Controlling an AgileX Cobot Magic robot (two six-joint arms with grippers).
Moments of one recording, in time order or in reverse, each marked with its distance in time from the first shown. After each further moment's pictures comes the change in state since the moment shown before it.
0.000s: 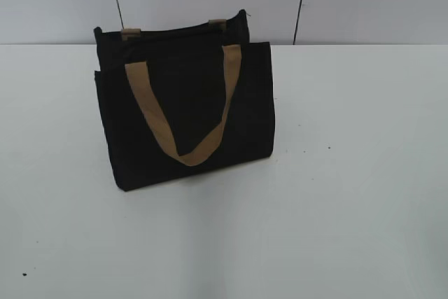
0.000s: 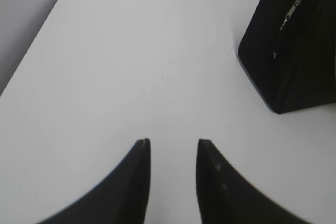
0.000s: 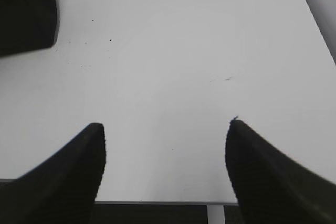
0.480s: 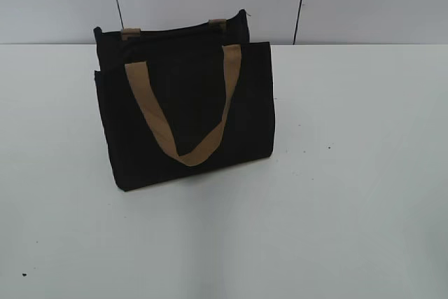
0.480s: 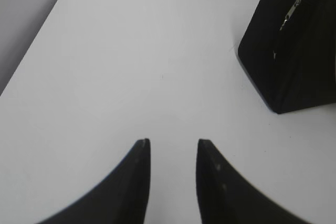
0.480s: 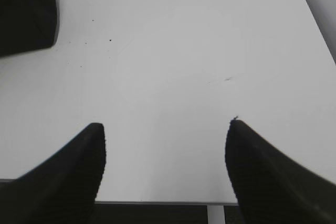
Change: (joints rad) left arm 0.000 0.000 0.000 -0.001 0.000 0.000; right arm 0.000 0.000 0.000 0.000 0.000 -0.001
